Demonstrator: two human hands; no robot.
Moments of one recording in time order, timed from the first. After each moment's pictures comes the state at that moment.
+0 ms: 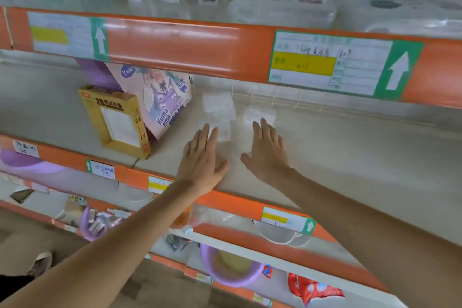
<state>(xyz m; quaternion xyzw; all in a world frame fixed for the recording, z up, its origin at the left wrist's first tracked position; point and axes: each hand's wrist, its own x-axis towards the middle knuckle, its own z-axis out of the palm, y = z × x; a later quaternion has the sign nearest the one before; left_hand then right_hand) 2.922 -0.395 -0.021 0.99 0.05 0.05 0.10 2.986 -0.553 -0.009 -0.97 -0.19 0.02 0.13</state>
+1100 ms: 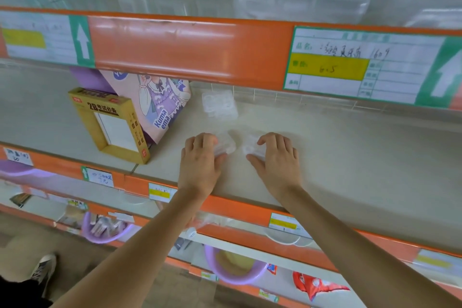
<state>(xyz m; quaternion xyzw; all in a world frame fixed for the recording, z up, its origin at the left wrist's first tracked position) 2.941 -0.385 -0.050 0.96 0.05 0.23 0.17 2.986 -0.565 -0.050 -0.94 -0.17 -0.14 0.25</state>
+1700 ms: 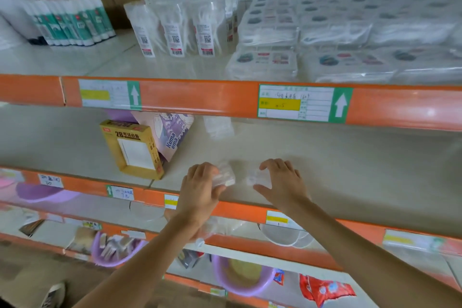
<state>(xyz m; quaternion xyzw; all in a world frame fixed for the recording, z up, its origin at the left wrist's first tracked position) 2.881 -0.383 -0.016 0.96 -0.03 0.20 0.18 2.934 -0.597 -0.002 -0.96 -0.18 0.00 0.20</state>
